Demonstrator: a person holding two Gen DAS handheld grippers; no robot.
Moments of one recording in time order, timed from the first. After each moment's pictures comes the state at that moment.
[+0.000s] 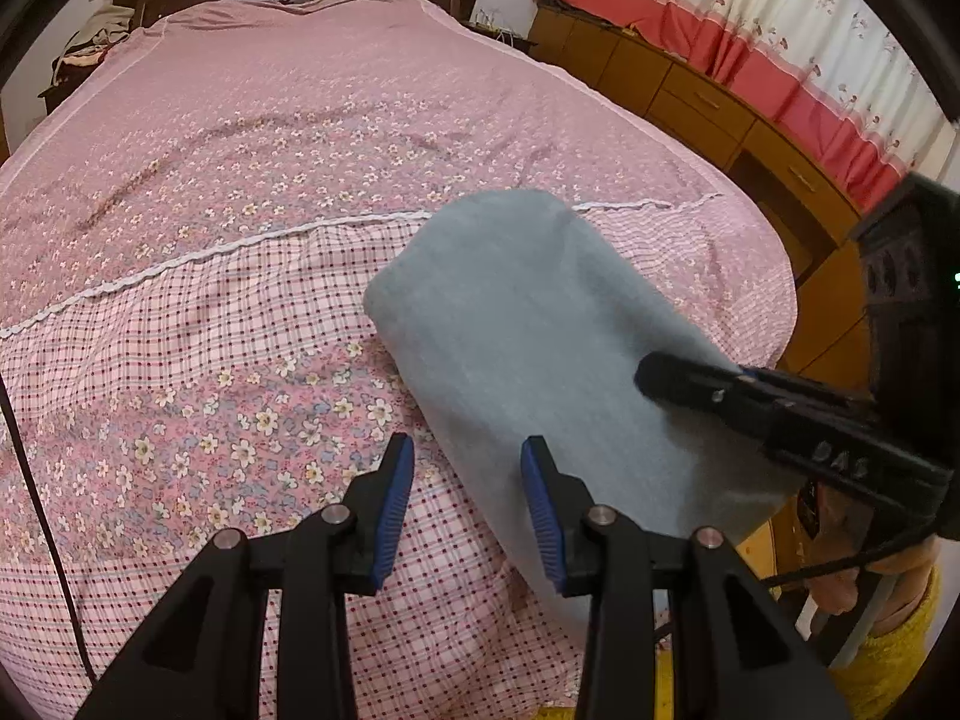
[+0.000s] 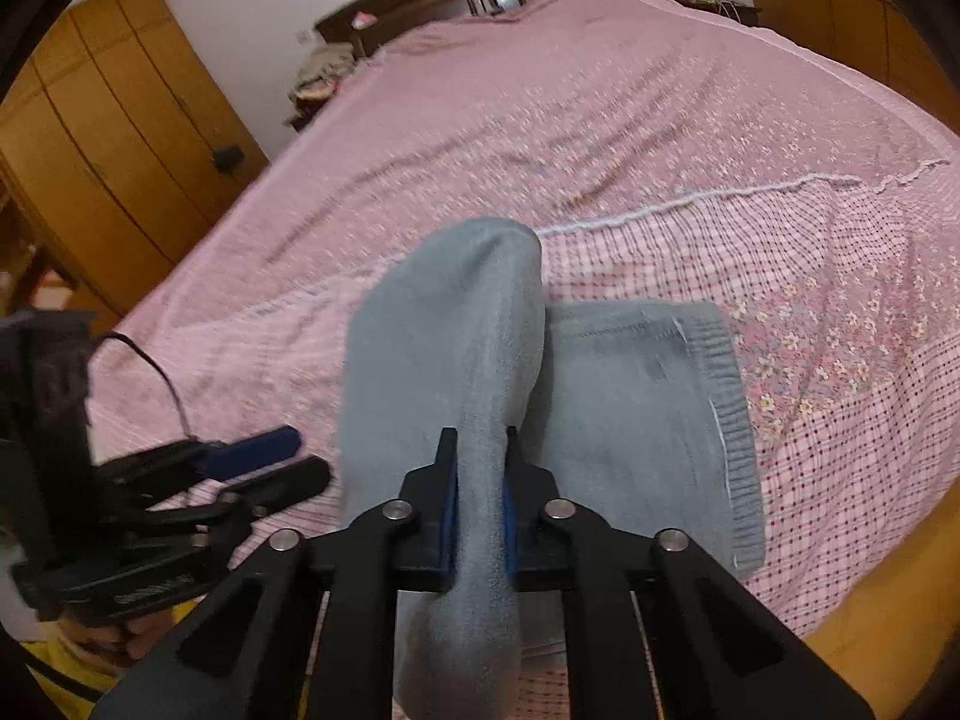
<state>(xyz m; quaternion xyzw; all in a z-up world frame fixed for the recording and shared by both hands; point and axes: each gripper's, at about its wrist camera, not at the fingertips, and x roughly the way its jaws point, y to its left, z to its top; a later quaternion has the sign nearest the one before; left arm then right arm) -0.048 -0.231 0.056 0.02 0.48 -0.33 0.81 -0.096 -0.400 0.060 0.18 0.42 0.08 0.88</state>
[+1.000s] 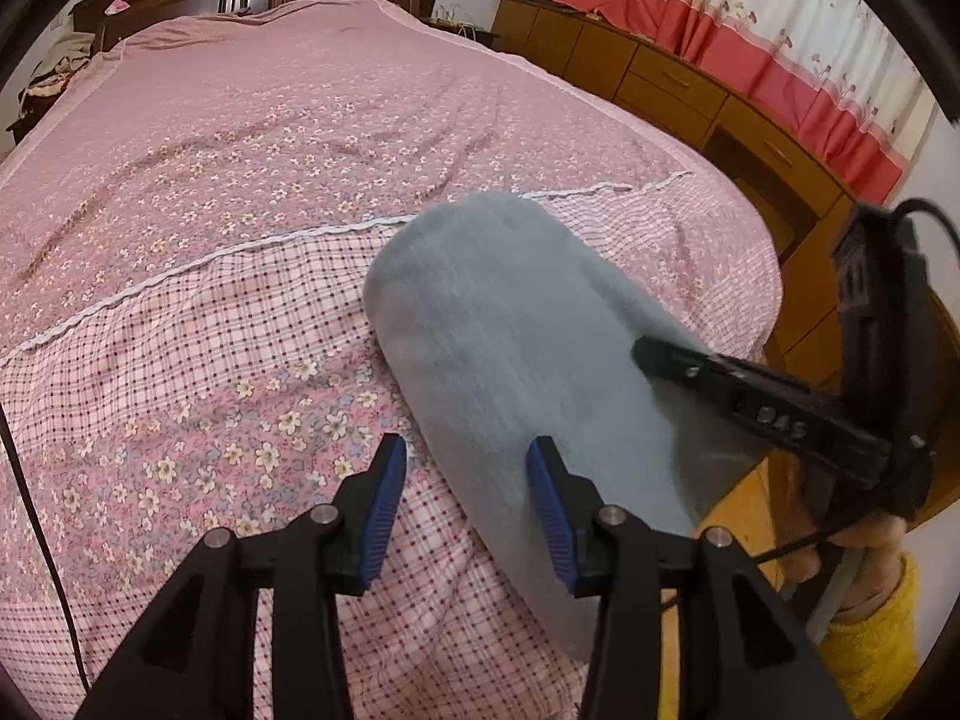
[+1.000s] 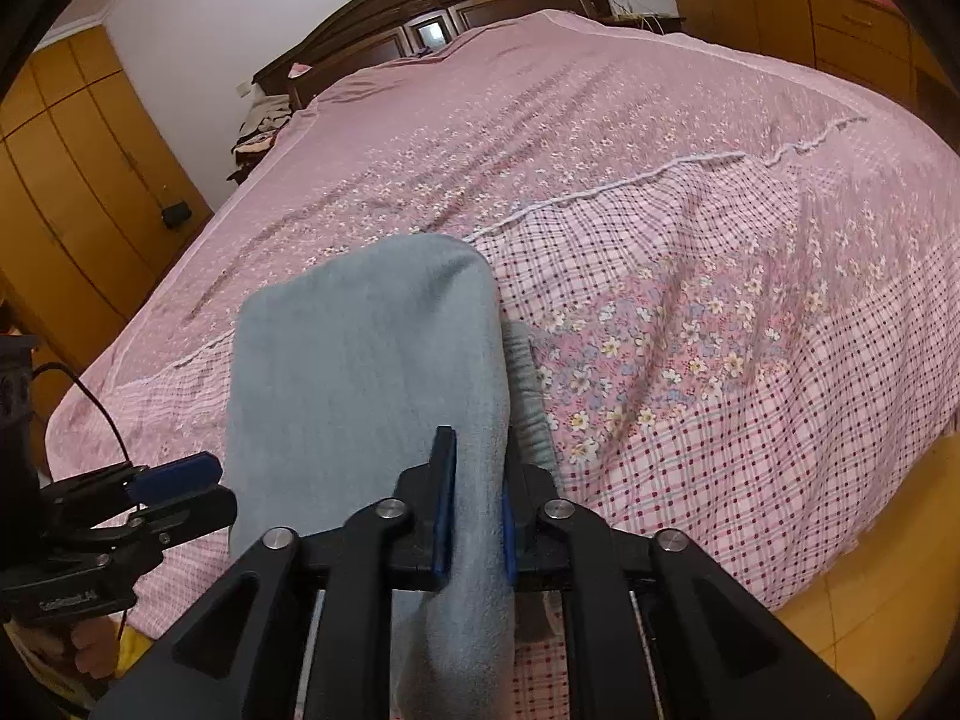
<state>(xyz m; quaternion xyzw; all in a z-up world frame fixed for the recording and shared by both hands) -0.056 -0.289 0.050 0.05 0.47 -0.35 0.81 -0.110 -0.477 0.032 0.20 0.41 -0.01 0.89</state>
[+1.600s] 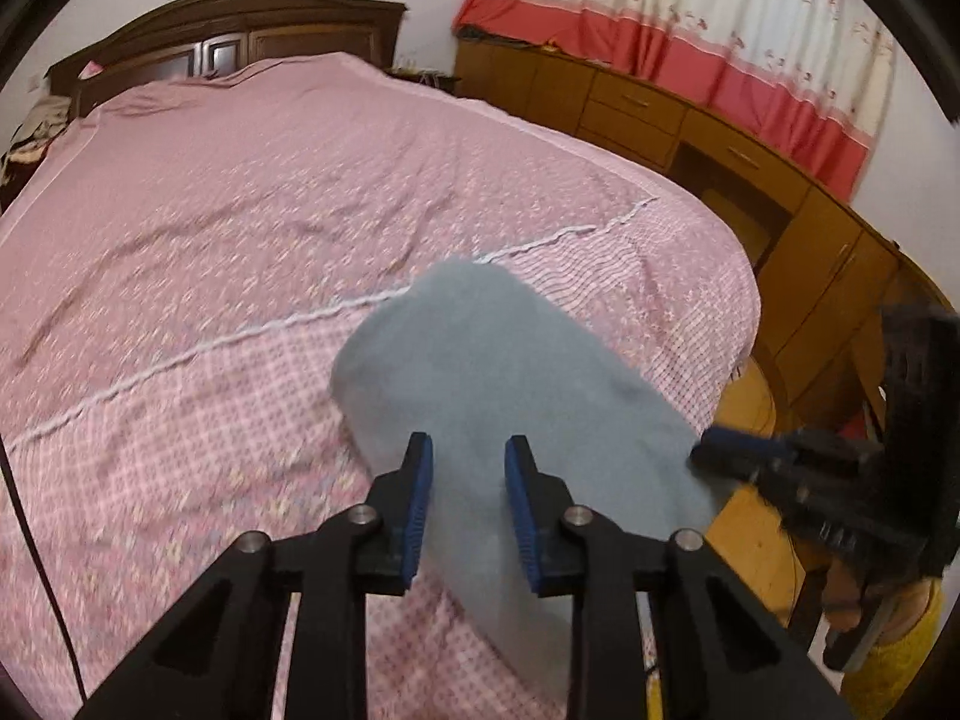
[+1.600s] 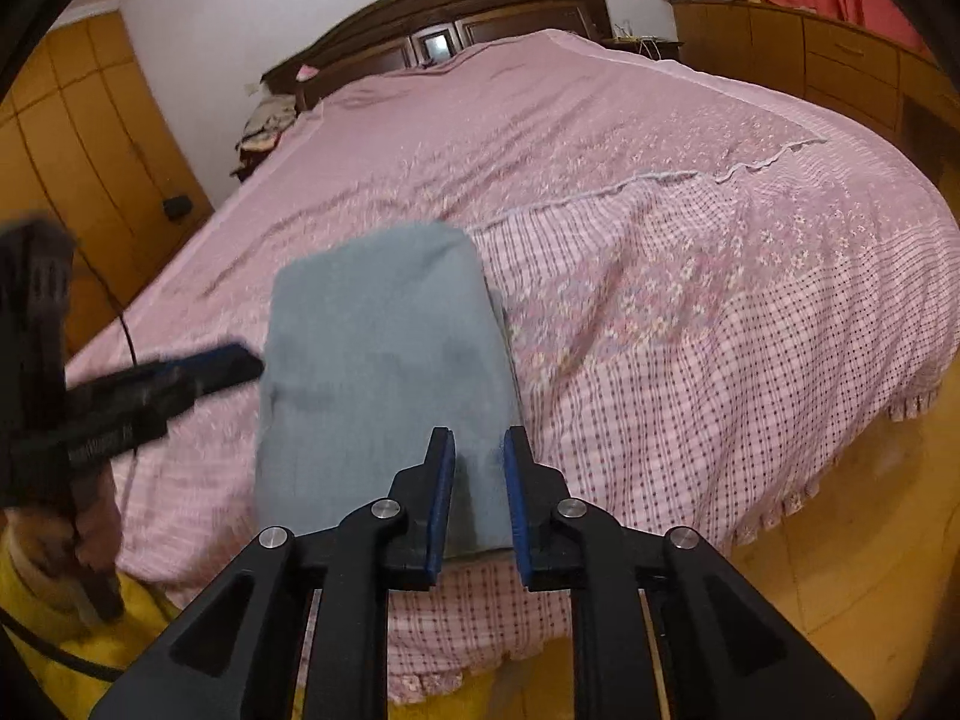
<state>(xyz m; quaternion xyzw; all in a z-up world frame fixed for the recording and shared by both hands) -0.060 -0.304 0.076 0.06 0.40 -0.39 0.83 -0.168 -0.468 0.046 0.14 0.40 -0.03 0.90</state>
